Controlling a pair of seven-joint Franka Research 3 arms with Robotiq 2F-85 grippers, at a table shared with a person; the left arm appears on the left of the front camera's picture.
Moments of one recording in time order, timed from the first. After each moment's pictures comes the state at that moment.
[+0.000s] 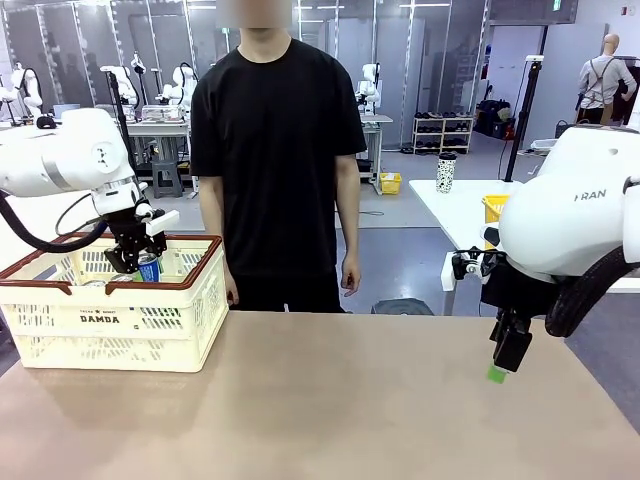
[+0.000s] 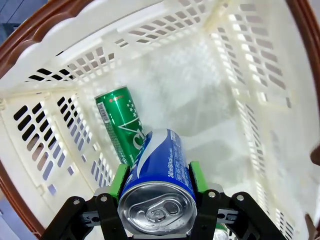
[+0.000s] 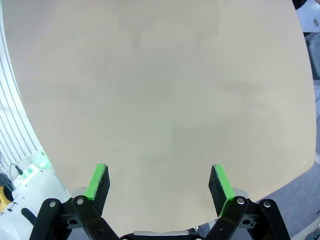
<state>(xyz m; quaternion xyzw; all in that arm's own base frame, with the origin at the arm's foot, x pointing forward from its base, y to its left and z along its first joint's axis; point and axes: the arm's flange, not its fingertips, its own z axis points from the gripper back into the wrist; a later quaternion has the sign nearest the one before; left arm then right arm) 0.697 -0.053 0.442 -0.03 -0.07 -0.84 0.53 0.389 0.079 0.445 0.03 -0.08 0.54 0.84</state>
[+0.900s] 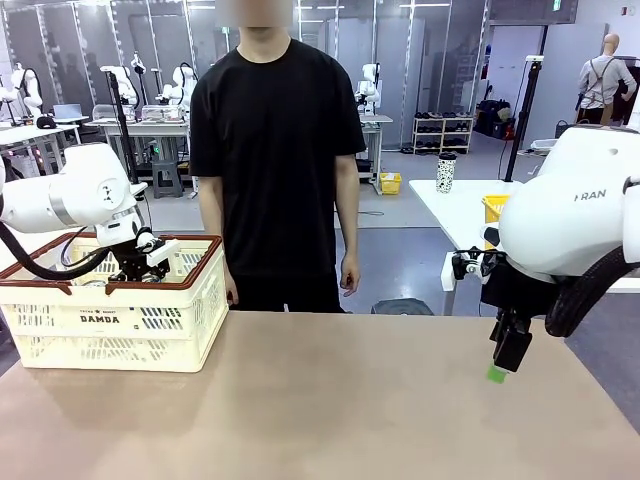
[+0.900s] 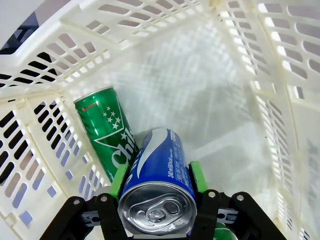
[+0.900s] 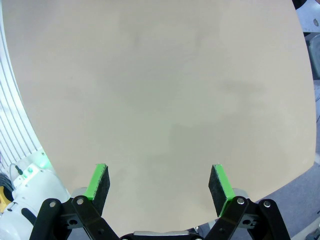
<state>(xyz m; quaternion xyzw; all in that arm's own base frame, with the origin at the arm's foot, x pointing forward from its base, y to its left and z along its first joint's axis) 0.692 -0.047 0.387 -0.01 -0.08 -0.86 0.51 0.389 0.079 0.445 0.03 -0.08 0.54 0.84</state>
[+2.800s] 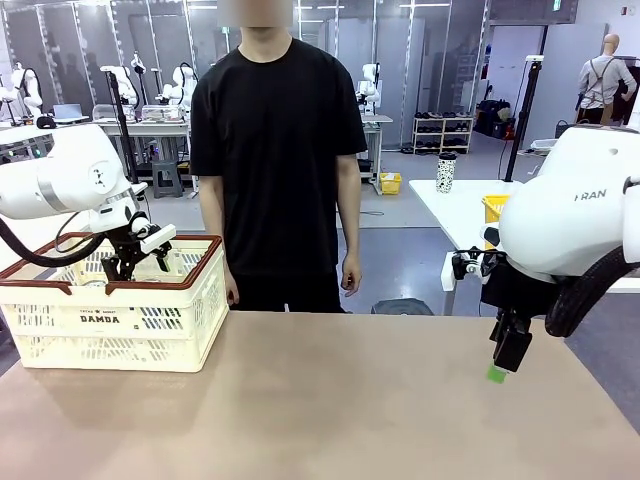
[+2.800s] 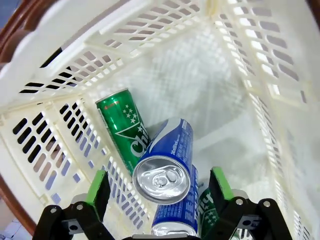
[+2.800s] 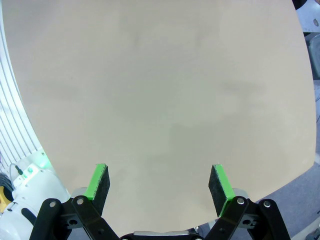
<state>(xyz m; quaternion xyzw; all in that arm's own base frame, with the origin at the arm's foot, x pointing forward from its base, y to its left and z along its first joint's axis) 0.680 -0.051 0.429 0.01 -0.10 -0.87 0.49 0.389 0.079 0.445 0.03 -0.08 0.54 0.84</state>
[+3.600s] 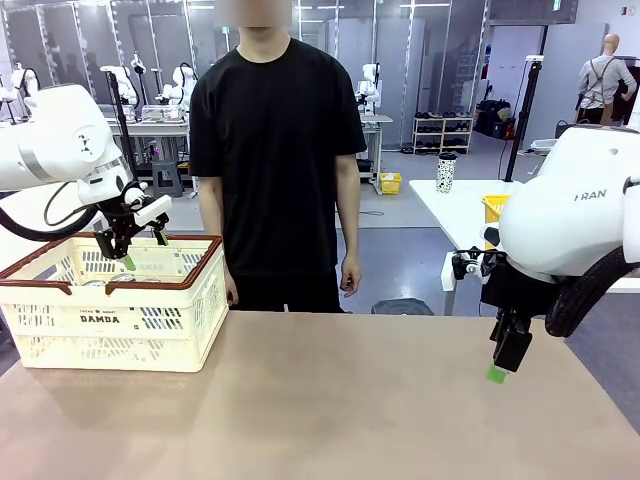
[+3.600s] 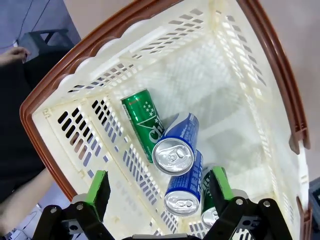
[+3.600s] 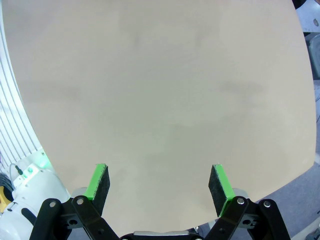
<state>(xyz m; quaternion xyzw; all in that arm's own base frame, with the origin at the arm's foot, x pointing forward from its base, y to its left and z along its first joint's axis) 0.662 -0.058 0.491 0.04 -0.12 -0.87 0.48 0.389 0.079 0.445 0.03 -0.08 0.54 0.84</state>
